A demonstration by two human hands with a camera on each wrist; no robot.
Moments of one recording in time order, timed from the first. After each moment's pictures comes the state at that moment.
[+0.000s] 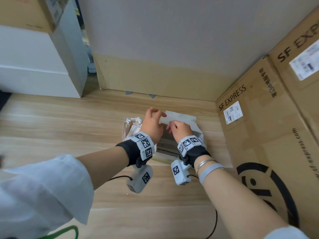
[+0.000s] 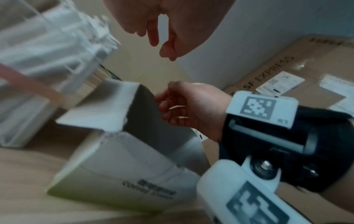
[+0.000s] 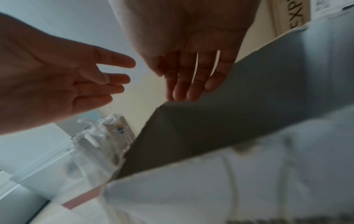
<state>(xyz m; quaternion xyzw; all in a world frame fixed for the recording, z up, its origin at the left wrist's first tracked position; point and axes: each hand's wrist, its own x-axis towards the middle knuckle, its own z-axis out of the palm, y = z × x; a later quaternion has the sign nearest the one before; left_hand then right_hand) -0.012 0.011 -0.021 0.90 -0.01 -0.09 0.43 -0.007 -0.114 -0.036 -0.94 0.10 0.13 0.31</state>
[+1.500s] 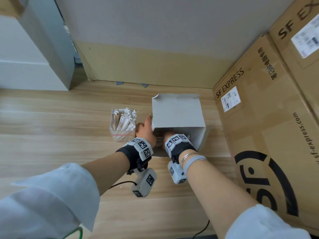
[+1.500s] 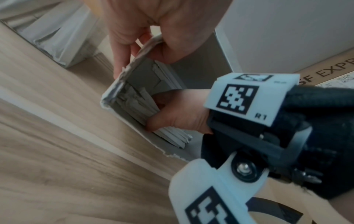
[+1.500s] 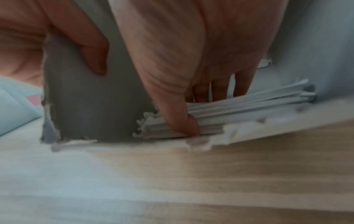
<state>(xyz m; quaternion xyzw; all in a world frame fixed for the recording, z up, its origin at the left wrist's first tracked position) -0.037 -0.017 -0.066 0.87 0.13 -0.26 0.39 -0.025 -0.121 -0.087 -0.93 0.03 0.37 0.02</state>
